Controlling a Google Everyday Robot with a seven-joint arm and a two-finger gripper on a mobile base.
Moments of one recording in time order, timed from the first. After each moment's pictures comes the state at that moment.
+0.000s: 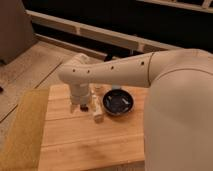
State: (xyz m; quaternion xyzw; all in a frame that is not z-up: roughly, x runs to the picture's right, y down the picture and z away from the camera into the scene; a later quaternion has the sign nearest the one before) arm -0.108 0.102 0.702 -0.26 0.23 0.64 0.68
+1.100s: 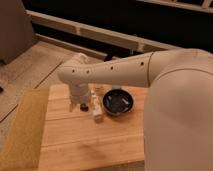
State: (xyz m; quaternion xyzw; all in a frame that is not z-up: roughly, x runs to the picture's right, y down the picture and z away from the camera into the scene) arm -0.119 0.090 0.708 -0.26 0.20 0.62 0.71
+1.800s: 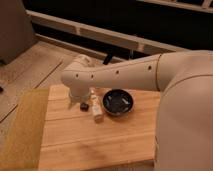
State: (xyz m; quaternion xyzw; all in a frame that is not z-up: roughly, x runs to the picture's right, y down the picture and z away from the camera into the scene) arm -0.120 0.075 0.714 -0.25 0.11 0.63 0.72
